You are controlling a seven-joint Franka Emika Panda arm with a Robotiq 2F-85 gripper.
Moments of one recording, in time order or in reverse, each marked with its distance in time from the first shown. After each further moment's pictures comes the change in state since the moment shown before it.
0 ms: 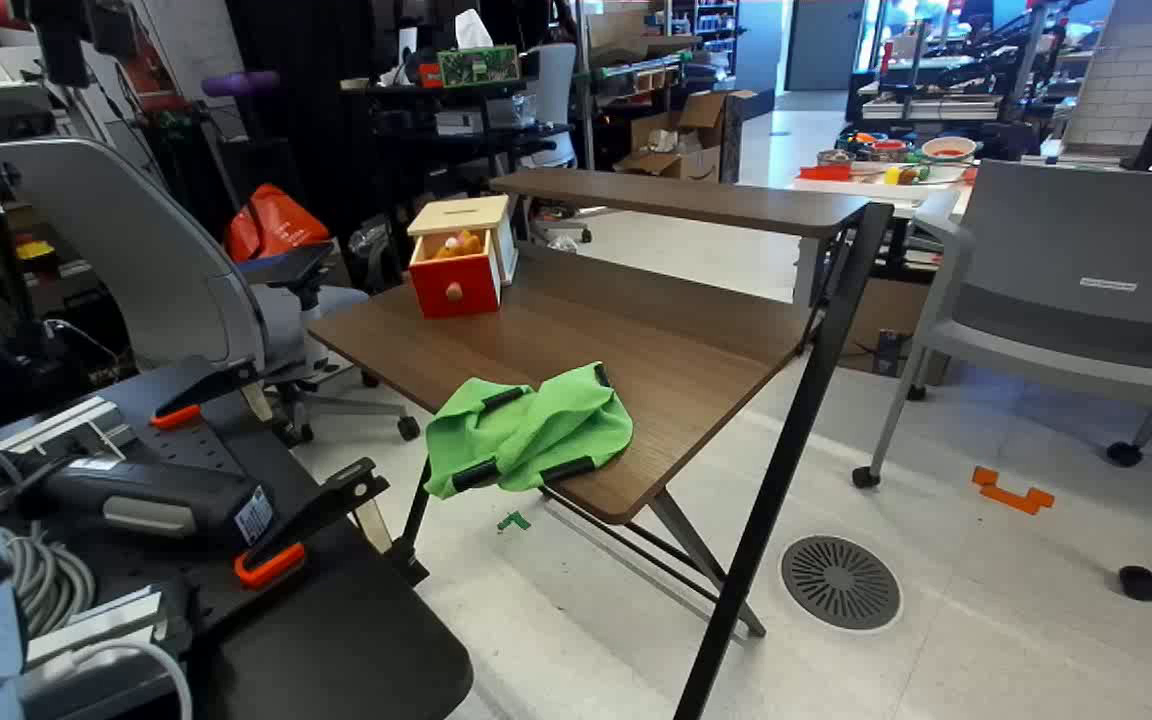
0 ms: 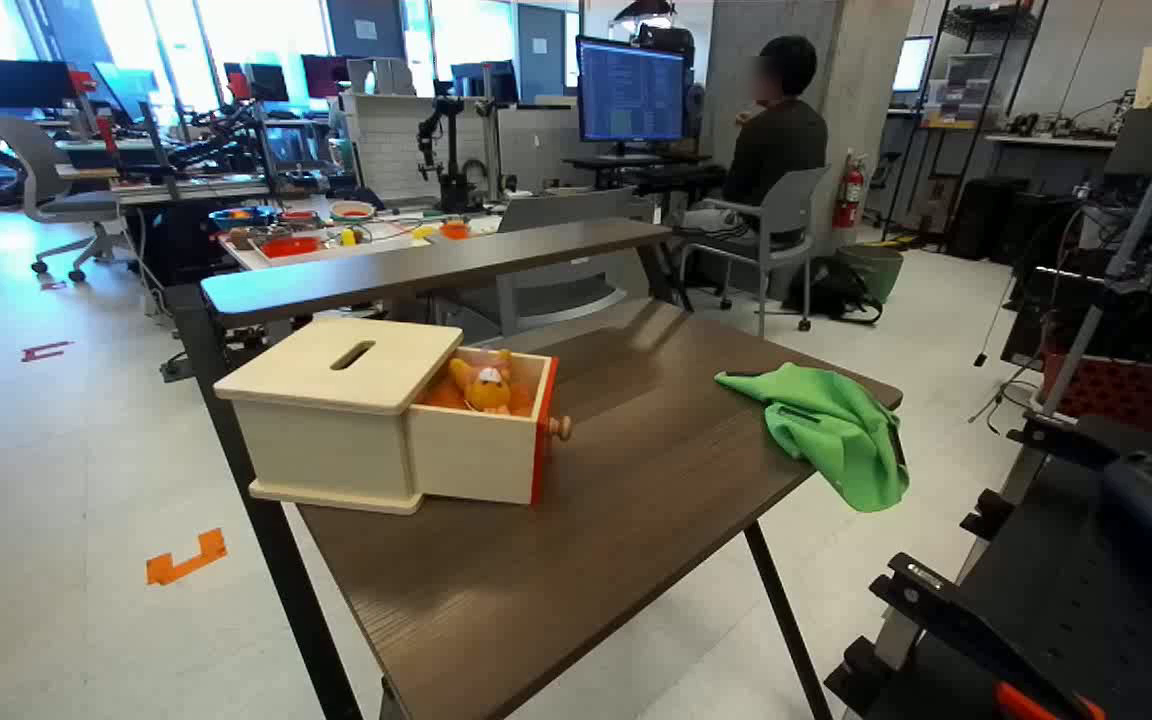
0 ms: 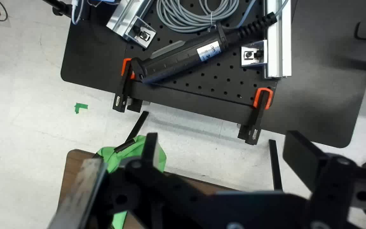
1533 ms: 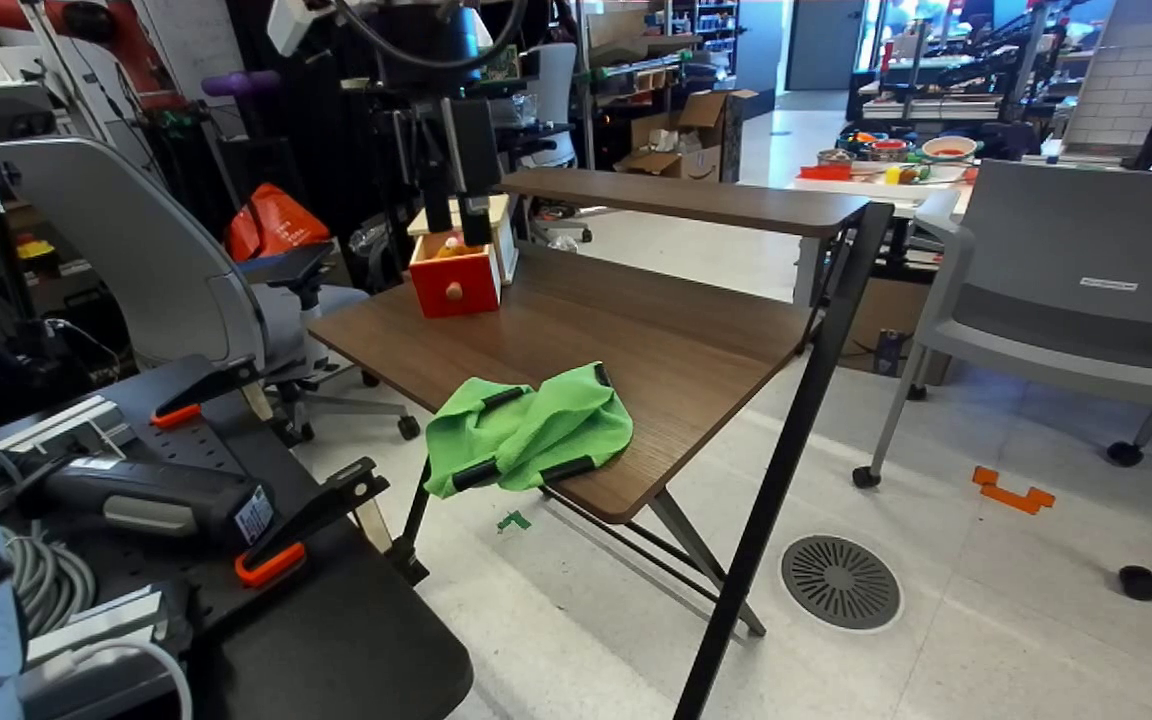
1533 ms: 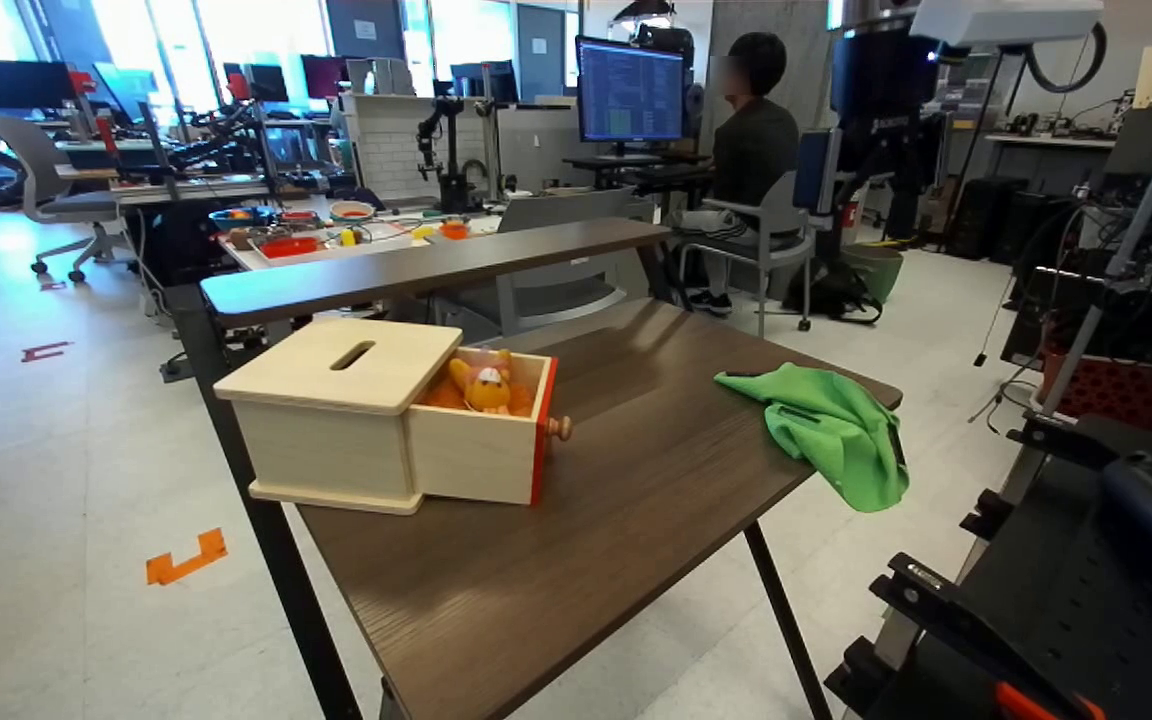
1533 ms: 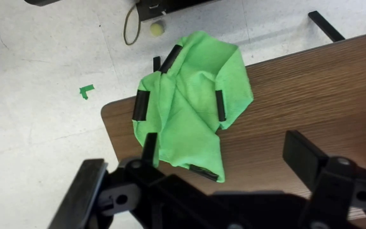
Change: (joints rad) arm -0.126 0.583 -0.237 0.223 -0.049 0.562 0.196
